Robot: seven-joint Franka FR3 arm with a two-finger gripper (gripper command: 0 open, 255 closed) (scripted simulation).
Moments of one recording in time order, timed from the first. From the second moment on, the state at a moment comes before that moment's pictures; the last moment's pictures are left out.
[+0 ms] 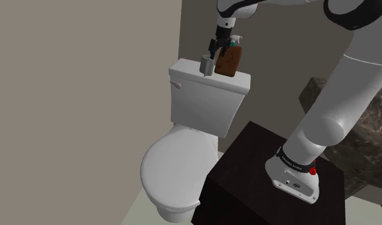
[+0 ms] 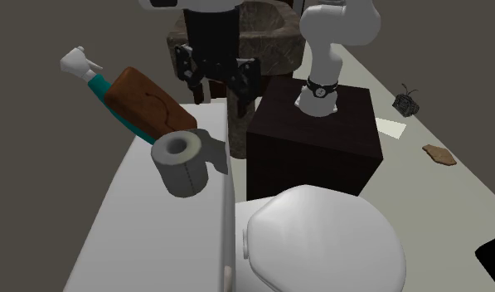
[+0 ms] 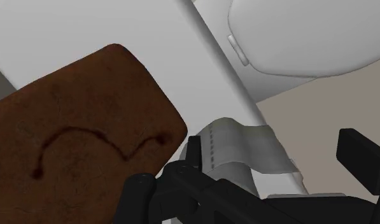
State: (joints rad) arm -0.11 0.08 -0.26 -1.86 0.02 1.96 -0.20
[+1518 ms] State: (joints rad) arm -0.16 0.34 -0.27 -1.68 0.11 2.02 -0.28
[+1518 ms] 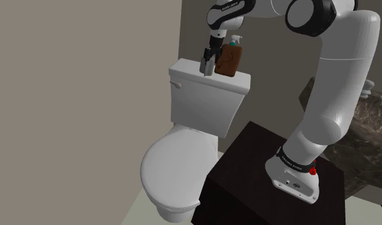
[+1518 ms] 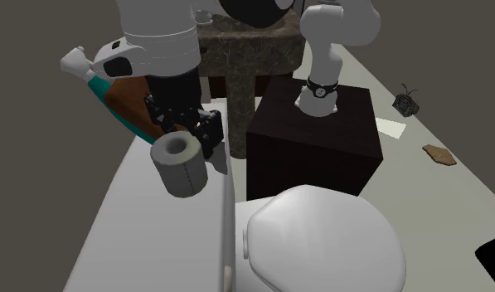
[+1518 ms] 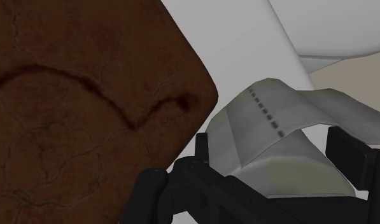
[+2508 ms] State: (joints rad) arm -0.17 0.31 -0.27 -1.55 0.10 1.86 -0.28
